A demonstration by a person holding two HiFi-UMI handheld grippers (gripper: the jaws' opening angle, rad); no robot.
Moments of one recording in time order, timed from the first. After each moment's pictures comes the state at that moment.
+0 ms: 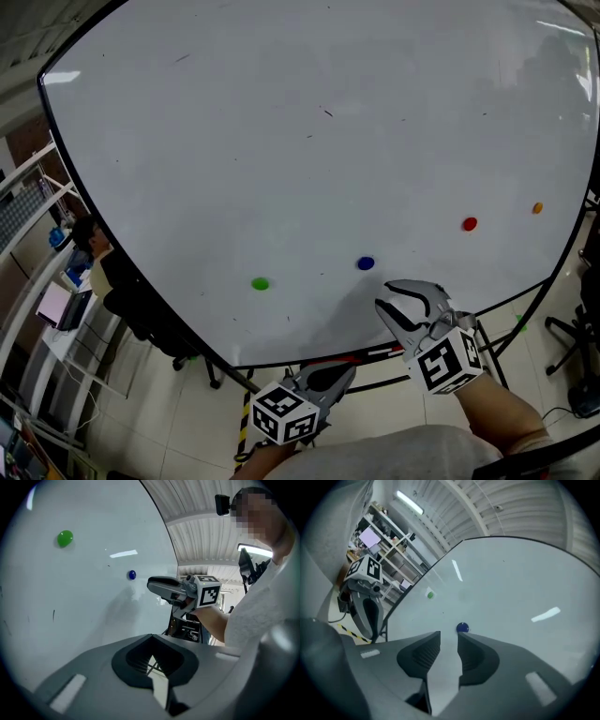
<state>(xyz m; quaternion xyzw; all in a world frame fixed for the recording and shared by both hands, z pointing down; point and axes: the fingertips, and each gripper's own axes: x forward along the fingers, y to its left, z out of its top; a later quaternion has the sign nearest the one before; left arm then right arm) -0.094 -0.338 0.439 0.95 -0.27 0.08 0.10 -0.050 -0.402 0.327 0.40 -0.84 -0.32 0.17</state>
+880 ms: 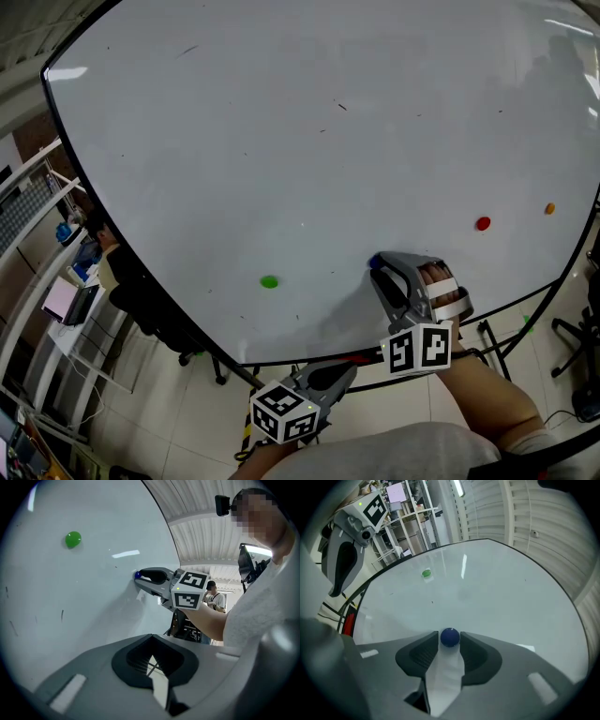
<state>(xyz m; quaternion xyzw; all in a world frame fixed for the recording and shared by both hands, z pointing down) -0.110 -0.344 0.442 0.95 -0.28 0.08 0.11 -0.071 -0.458 0.318 0.46 -0.70 -0.47 0.26</state>
